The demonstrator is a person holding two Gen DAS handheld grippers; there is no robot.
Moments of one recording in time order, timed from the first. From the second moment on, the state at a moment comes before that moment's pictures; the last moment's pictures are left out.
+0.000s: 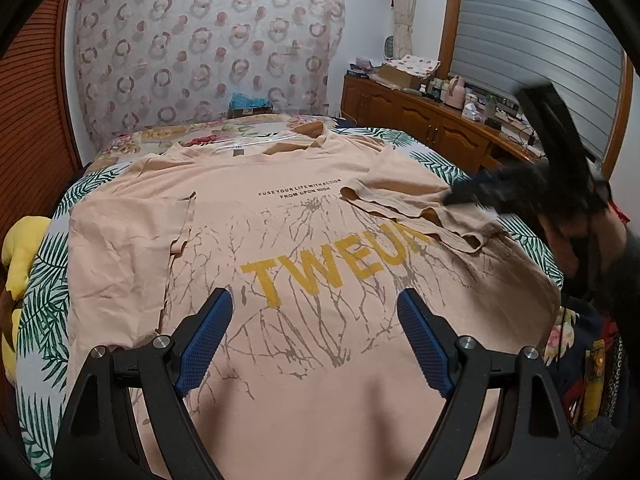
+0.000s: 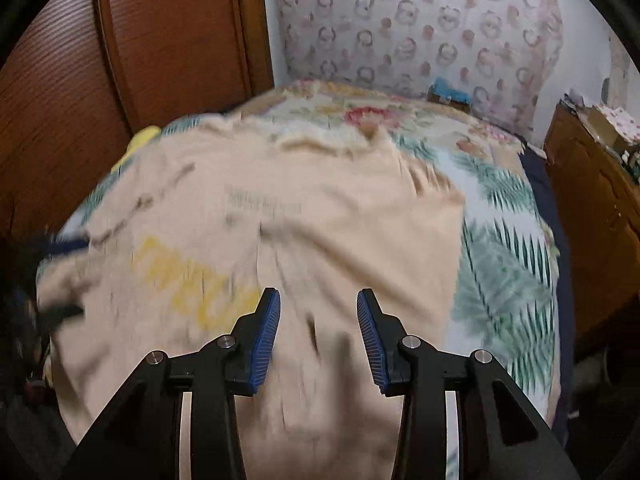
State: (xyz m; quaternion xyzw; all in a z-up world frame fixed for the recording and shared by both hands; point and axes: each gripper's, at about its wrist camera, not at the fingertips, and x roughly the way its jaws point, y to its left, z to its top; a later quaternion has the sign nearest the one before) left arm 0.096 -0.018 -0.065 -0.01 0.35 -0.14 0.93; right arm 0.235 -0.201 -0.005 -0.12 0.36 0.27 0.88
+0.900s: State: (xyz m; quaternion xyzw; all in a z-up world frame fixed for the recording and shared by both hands) left arm 0.101 0.006 -0.062 -0.02 0.34 -0.12 0.93; right arm 0.169 -0.248 -0.028 -0.10 0.36 0.28 0.89
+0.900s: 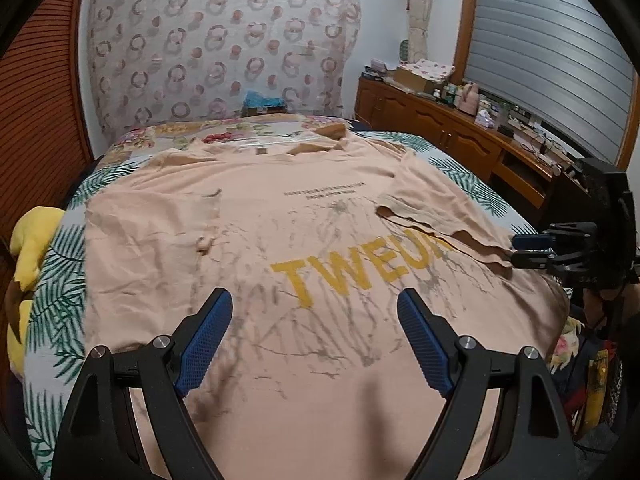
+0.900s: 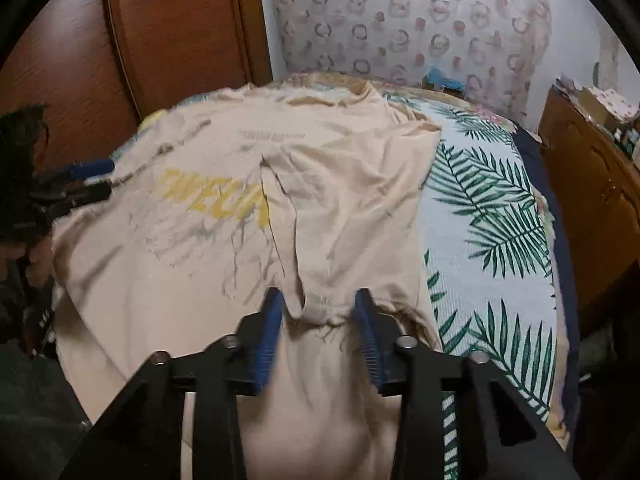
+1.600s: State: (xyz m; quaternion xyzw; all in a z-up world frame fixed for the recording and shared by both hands) left arm 0.163 0.137 -0.074 -0.02 0.38 0.00 0.93; right arm 0.300 -0.223 -0.022 -0.10 0.35 0.22 0.91
